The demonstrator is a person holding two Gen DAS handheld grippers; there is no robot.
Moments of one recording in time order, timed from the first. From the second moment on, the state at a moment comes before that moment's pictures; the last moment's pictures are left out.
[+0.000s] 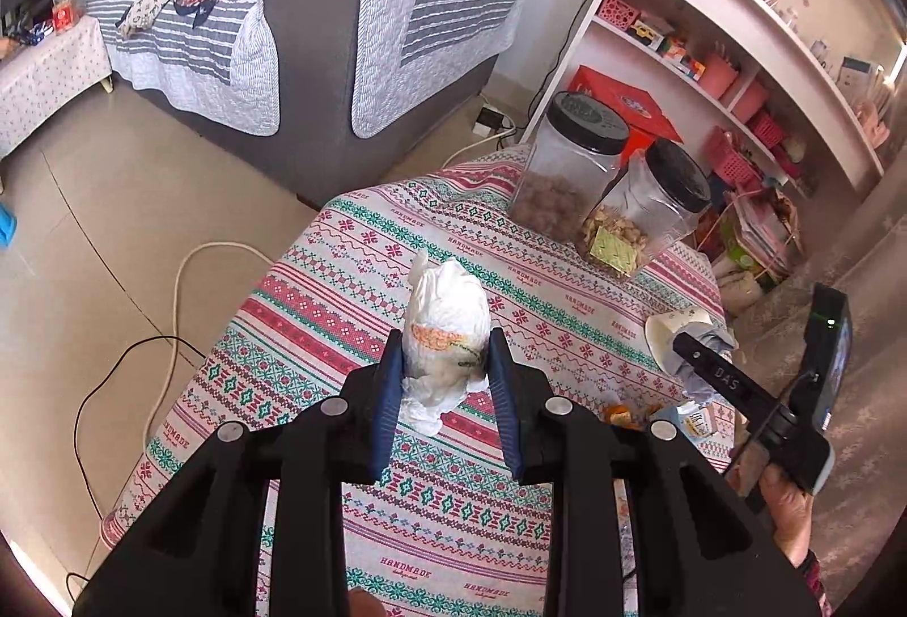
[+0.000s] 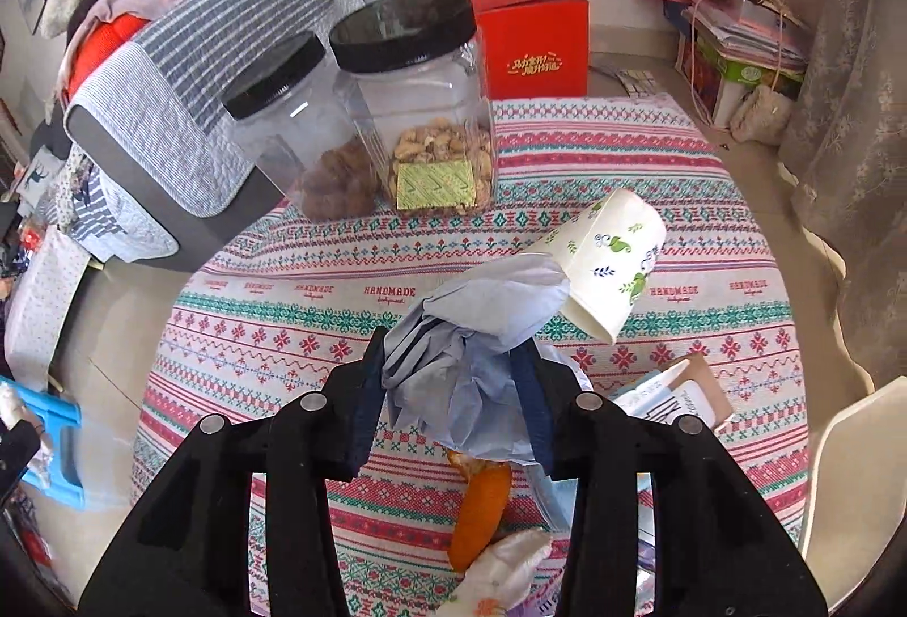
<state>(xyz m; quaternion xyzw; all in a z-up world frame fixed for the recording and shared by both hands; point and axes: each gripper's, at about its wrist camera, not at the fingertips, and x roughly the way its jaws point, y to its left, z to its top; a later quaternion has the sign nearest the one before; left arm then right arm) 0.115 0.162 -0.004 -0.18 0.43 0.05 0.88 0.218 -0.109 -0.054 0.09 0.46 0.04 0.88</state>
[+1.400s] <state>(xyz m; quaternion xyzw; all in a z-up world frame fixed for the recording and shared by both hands) 0.098 0.033 -0.014 -0.06 0.42 -0.04 0.90 0.013 -0.370 -0.014 0.08 0.35 -0.32 0.88</state>
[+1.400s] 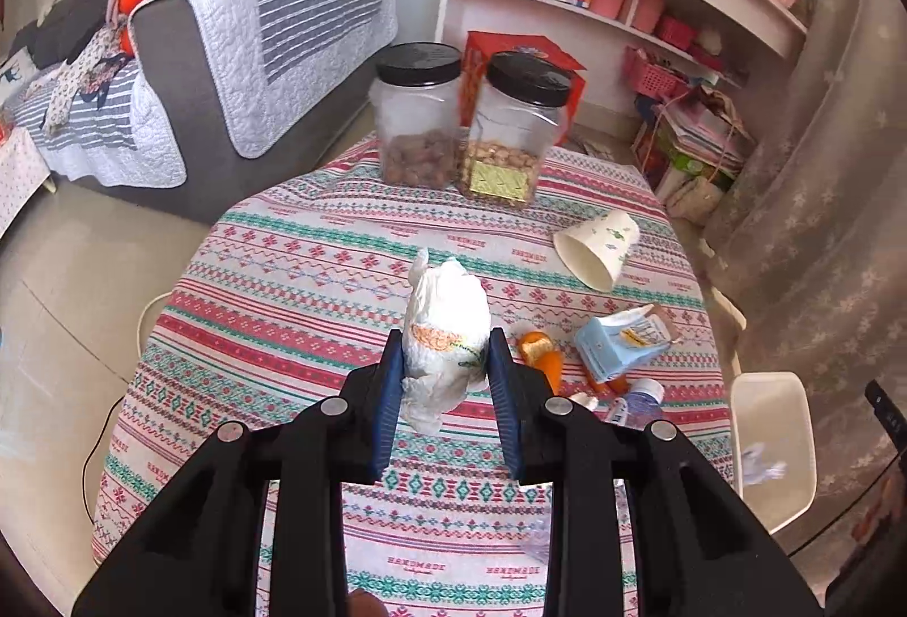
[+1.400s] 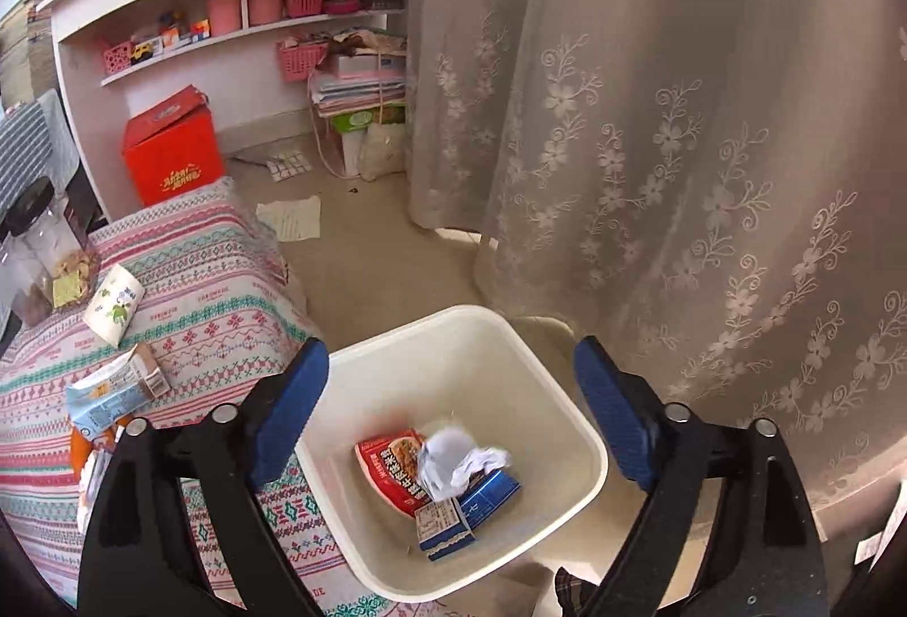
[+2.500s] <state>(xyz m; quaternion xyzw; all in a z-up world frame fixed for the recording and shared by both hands) 0.106 -0.294 -0.005 -0.04 0.49 -0.36 0.79 -0.066 -0.471 0.018 0.20 0.30 -0.35 0.86</state>
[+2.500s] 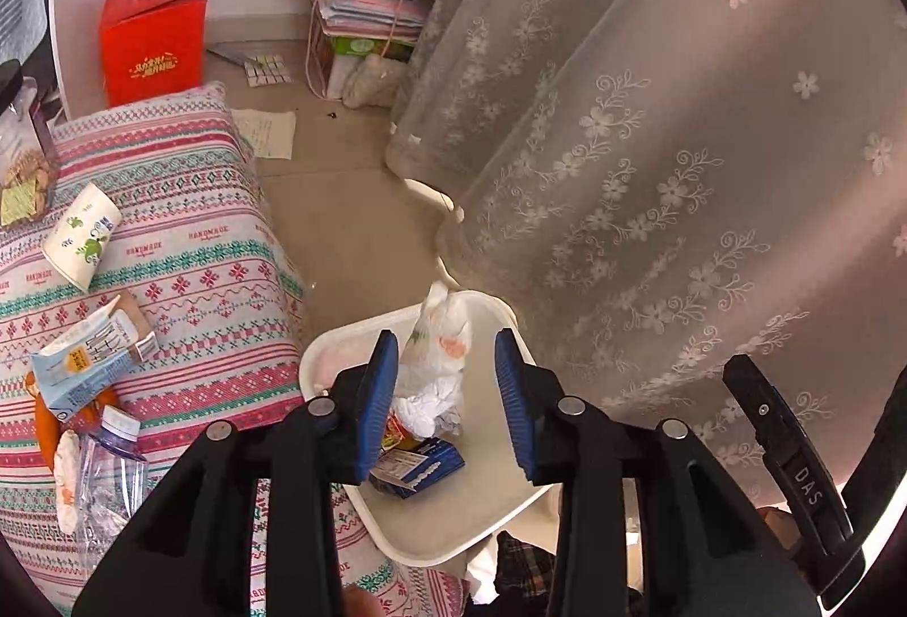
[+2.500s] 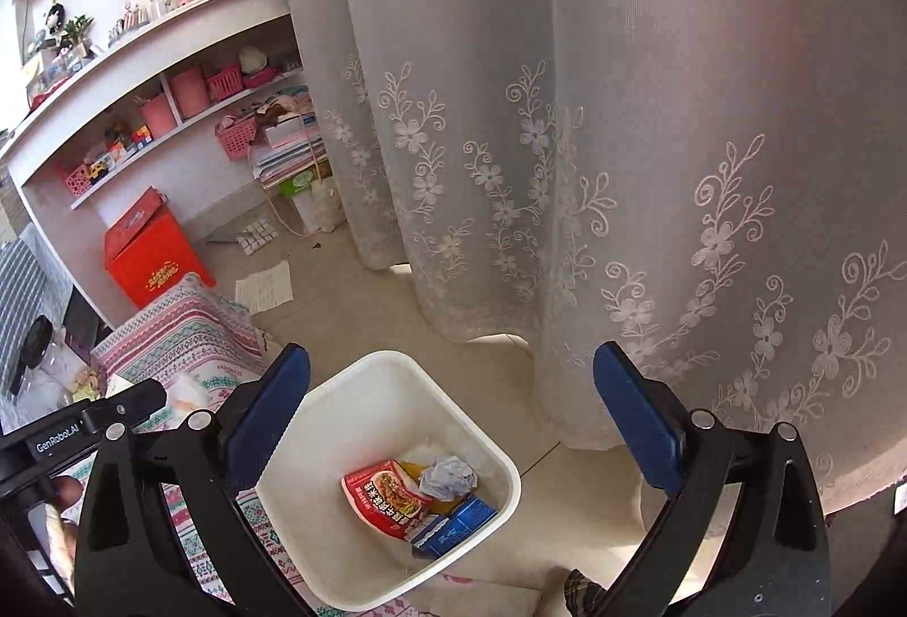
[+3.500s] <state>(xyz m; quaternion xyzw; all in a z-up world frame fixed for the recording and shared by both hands) 0.205 -0.023 -0.132 -0.07 0.64 -0.02 0.77 0.028 -0.350 -0.015 0.15 0.44 -0.14 0.87</state>
